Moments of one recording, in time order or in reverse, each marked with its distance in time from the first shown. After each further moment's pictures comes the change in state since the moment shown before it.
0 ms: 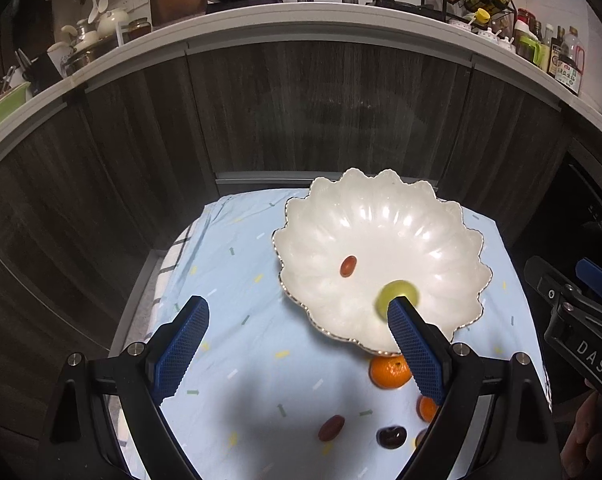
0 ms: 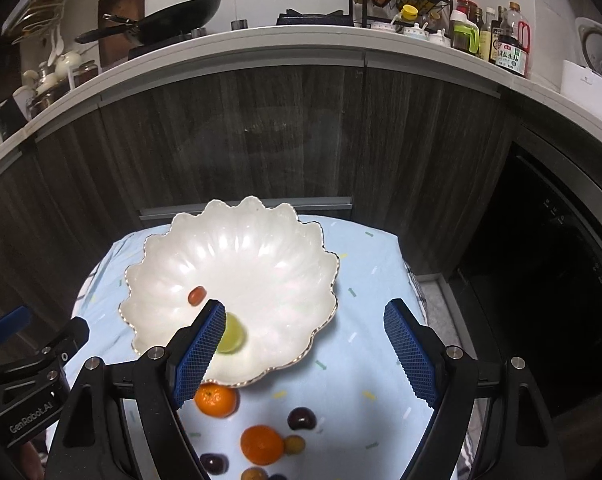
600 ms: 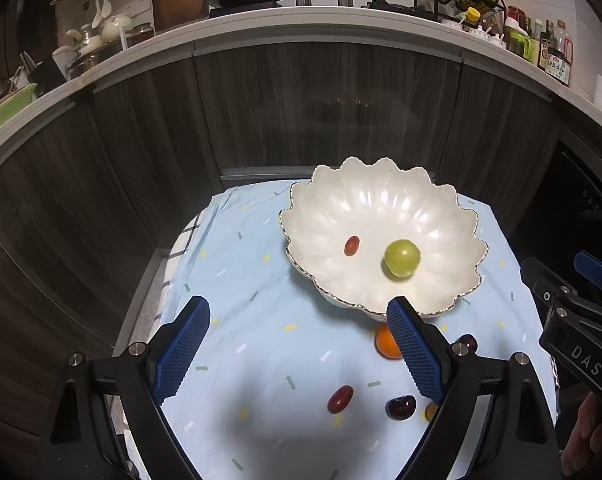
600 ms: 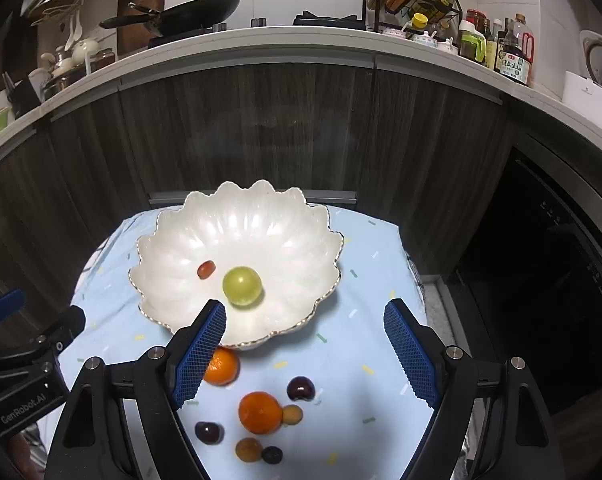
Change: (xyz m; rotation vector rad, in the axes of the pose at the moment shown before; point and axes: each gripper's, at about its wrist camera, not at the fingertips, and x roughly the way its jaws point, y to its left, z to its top) left arm -0.018 0.004 -0.032 0.020 -0.018 0.003; right arm -0.020 0.008 -0.030 -0.054 -0.012 0.002
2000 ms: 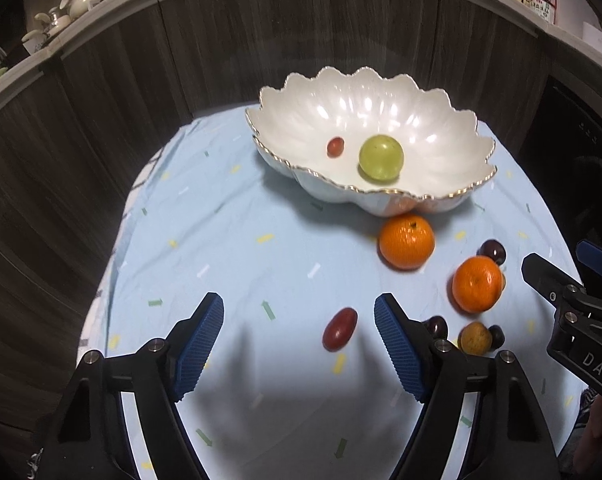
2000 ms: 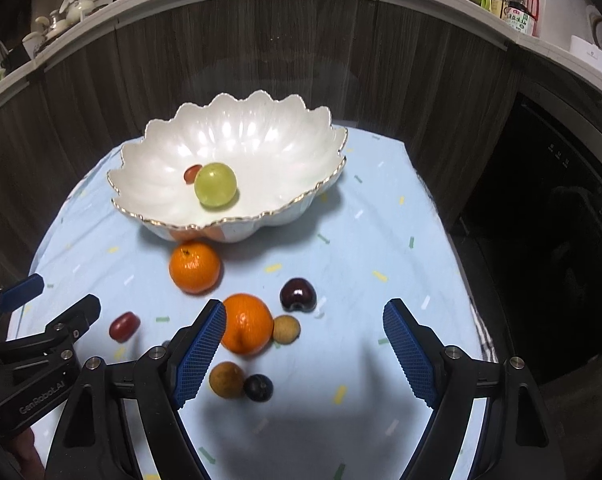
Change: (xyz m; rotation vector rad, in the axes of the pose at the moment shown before) left arm 0.053 -0.012 -0.082 0.074 0.132 -0.043; right arm 0.032 -0.001 -0.083 -0.006 0.152 -0.008
